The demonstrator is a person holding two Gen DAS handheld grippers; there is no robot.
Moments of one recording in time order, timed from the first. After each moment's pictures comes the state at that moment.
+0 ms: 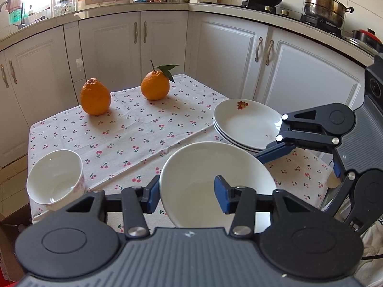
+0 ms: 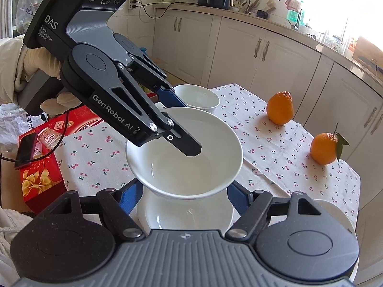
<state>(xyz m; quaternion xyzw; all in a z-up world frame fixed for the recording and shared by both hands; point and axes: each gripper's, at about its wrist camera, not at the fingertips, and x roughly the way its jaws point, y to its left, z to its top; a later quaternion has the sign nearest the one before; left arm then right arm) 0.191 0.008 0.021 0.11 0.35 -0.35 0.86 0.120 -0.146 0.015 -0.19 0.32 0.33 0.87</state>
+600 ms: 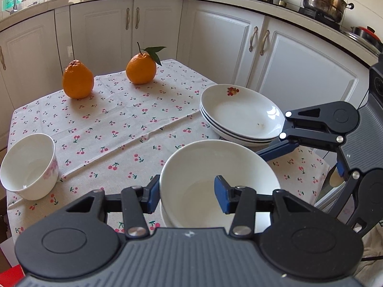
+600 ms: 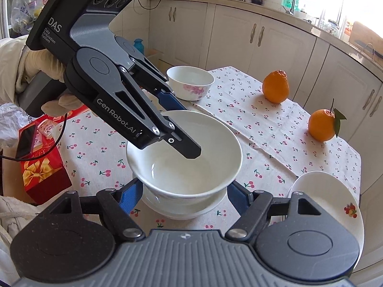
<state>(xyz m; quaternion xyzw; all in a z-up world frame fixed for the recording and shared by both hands) 0.191 -0.012 -0.005 0.10 0.38 -0.36 0.85 0.113 -0.165 0.000 -0.18 0.35 0.33 0.86</state>
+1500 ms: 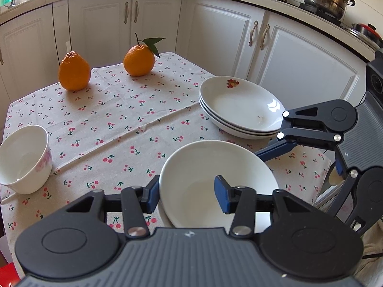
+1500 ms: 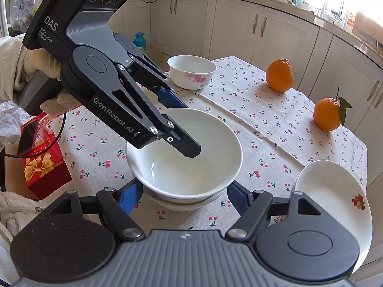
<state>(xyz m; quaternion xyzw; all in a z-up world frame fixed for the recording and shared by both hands) 0.191 -0.014 -0.015 0.10 0.39 -0.37 0.84 0.117 -0.166 -0.011 -0.18 0.37 0.33 0.85</state>
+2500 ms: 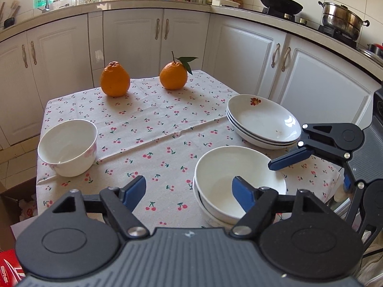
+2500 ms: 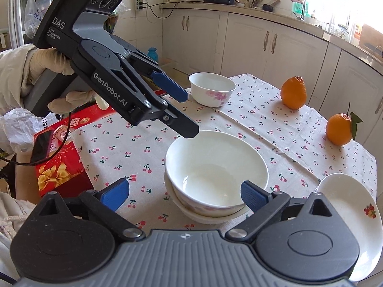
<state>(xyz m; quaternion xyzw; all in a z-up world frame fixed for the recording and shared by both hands) 0.166 0.038 0.003 0.07 0.35 -0.31 0.88 0.095 -0.152 -0.007 -0.16 0.33 0.36 0.86</state>
